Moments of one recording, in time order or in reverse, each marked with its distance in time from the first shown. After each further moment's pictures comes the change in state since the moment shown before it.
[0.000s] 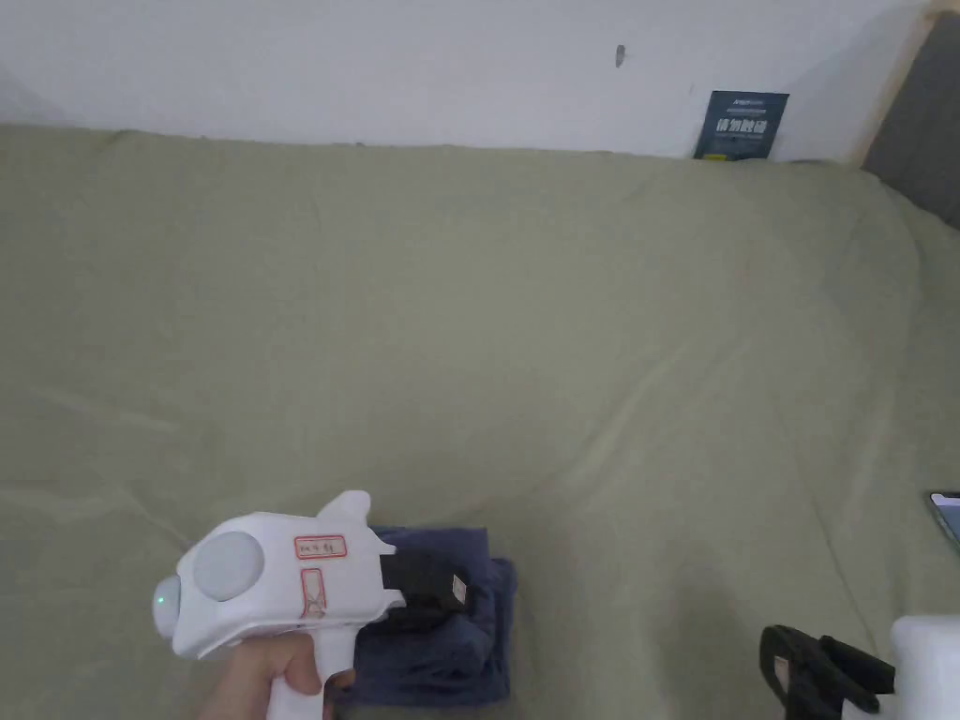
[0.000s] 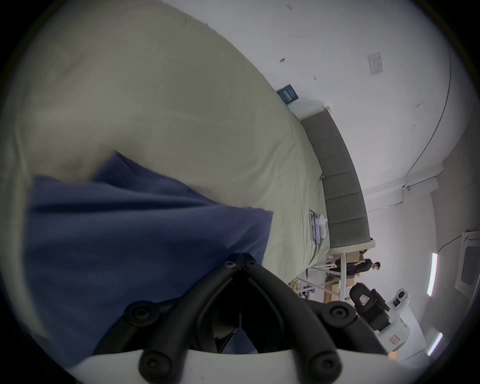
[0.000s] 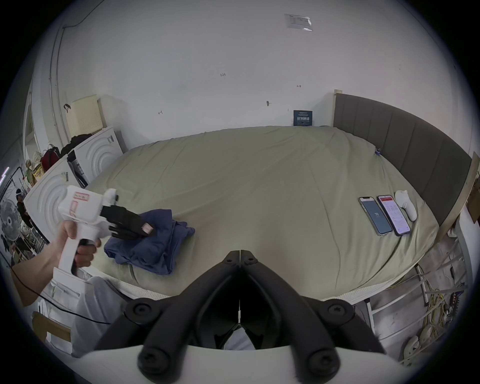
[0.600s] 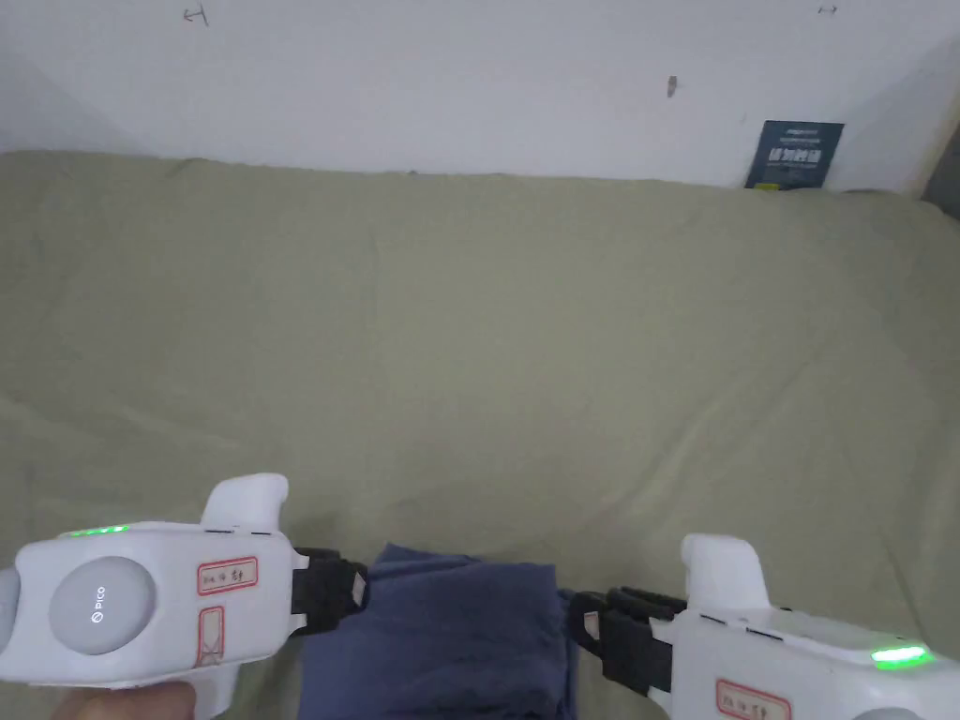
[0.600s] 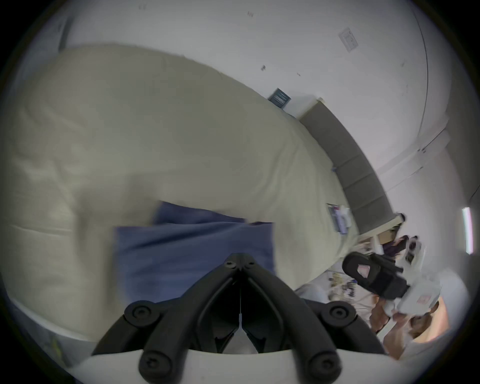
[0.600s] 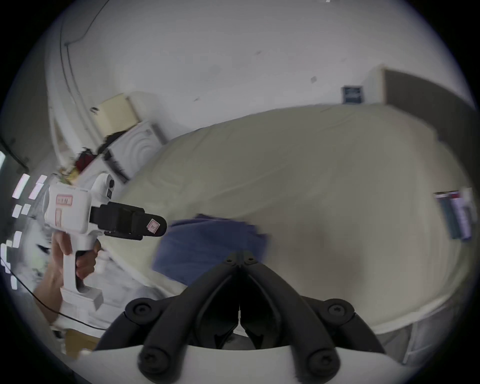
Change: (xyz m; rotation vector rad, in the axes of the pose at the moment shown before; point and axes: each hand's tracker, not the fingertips) left arm 0.022 -0.009 0.163 0.203 0.372 -0.292; right arm -0.082 0.039 -0.127 -0.199 0.518 -0.096
